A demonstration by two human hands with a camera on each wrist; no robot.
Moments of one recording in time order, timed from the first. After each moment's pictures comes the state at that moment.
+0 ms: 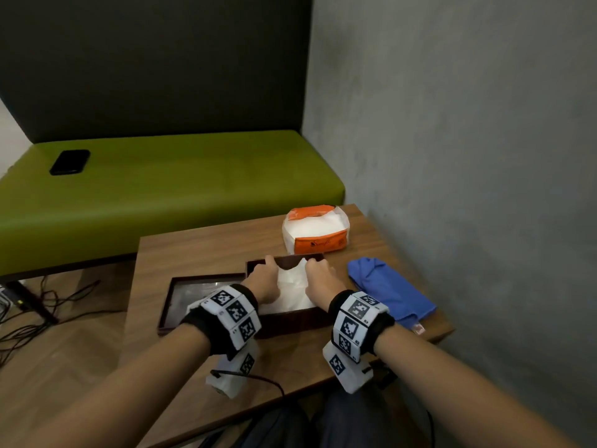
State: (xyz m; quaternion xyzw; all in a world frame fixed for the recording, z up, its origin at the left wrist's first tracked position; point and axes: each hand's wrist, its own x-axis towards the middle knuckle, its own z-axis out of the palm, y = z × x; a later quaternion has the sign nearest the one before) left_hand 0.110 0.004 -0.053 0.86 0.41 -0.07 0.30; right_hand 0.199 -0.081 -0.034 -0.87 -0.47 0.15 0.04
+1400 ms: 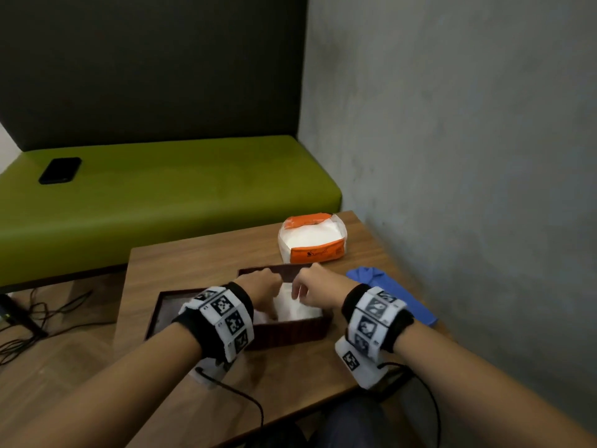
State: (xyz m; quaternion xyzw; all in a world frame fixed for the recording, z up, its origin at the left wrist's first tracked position) left_hand 0.120 0.021 -0.037 0.95 0.24 -0.19 0.09; right_hand 0.232 -0.072 -0.020 -0.77 -0.58 0.25 0.00
